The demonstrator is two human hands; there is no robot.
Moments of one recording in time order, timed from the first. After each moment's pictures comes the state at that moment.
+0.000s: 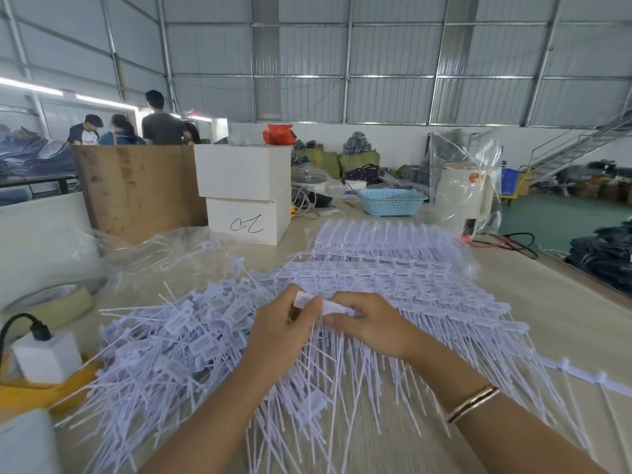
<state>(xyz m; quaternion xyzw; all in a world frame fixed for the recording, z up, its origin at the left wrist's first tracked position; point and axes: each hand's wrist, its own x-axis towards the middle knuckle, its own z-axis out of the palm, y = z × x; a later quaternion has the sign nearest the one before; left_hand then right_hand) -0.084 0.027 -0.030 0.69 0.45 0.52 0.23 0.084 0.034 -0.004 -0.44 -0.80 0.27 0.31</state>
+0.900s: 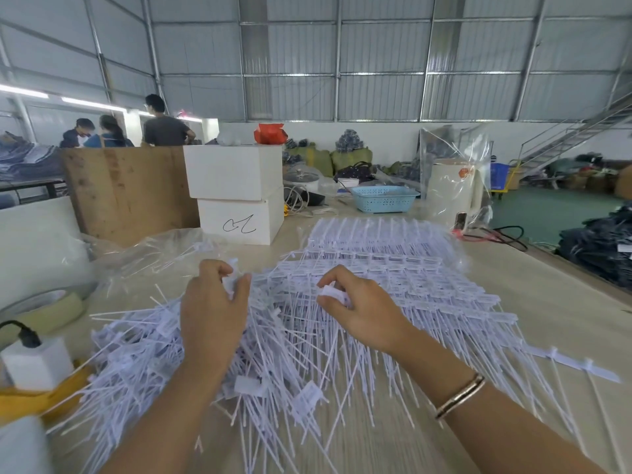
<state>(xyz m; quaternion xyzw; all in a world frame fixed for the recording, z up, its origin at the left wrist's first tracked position) -0.133 0.044 -0.015 0.58 0.59 0.56 -0.02 0.080 0.033 -0.001 -0.46 -0.81 0.10 0.35</state>
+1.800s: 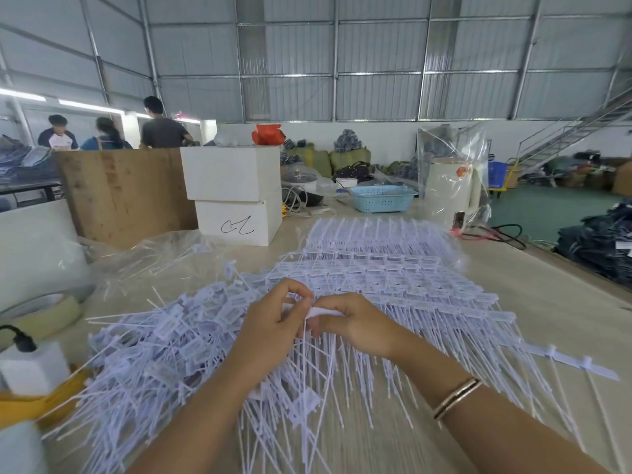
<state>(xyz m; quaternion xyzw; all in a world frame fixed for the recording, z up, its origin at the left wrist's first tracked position) -0.088 0.023 -0.020 0.71 0.43 0.49 0.26 0.073 0.031 -0.005 -0.43 -0.77 0.33 0.34</state>
